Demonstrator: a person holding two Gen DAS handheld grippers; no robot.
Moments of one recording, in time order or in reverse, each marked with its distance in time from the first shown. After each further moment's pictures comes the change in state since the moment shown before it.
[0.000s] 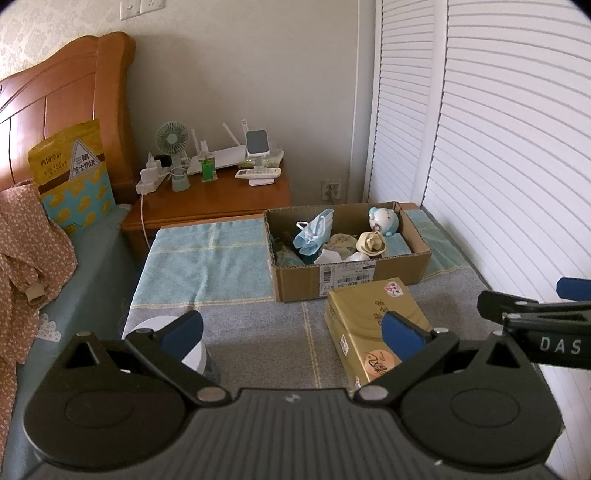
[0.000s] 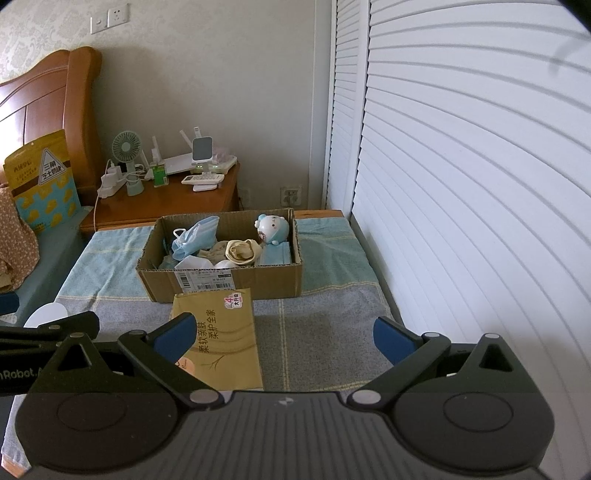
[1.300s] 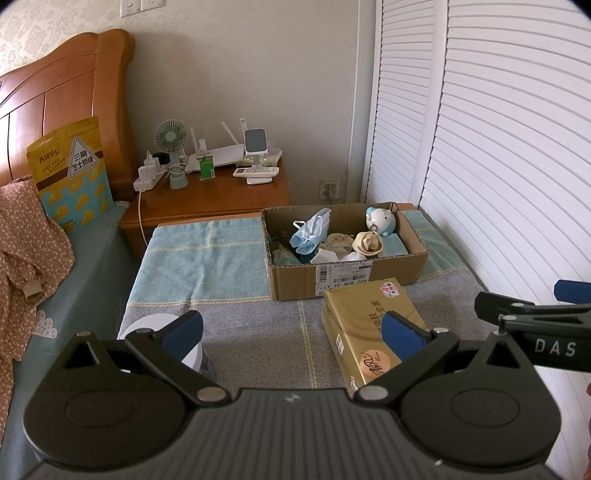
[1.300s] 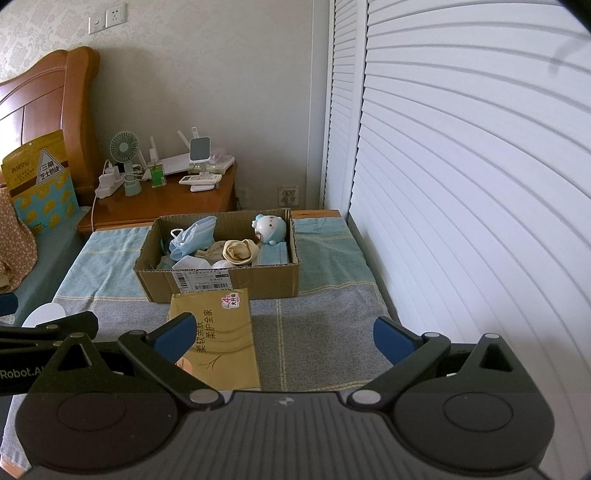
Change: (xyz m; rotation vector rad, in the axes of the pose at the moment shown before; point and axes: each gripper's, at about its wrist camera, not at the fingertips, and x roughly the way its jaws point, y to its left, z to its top) left arm -0.001 -0.001 0.001 -0.006 0.005 -0.009; right arm 0.000 -0.001 0.000 0.000 0.000 -0.006
